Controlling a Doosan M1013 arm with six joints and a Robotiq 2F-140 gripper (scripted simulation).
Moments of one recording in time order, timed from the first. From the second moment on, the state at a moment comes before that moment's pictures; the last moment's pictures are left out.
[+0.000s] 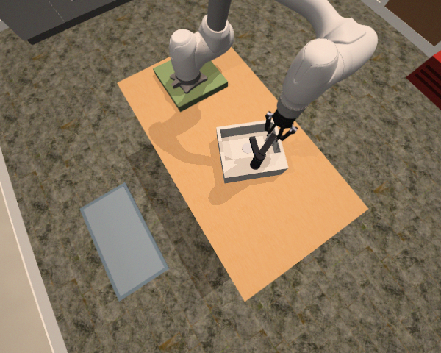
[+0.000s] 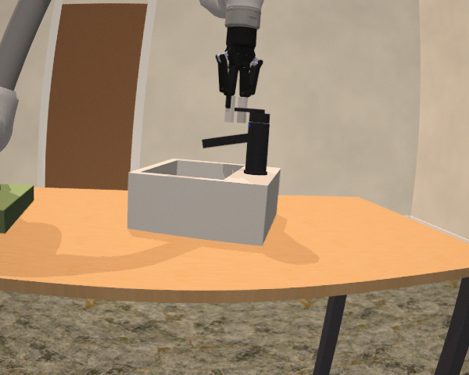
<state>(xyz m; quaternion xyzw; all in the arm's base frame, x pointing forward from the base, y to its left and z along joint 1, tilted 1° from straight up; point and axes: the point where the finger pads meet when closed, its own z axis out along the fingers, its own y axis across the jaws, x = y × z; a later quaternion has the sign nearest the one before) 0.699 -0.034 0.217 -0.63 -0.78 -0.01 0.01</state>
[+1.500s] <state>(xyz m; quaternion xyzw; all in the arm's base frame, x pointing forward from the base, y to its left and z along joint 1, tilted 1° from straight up) 0.699 -0.034 0.217 -0.63 -0.78 -0.01 0.01</state>
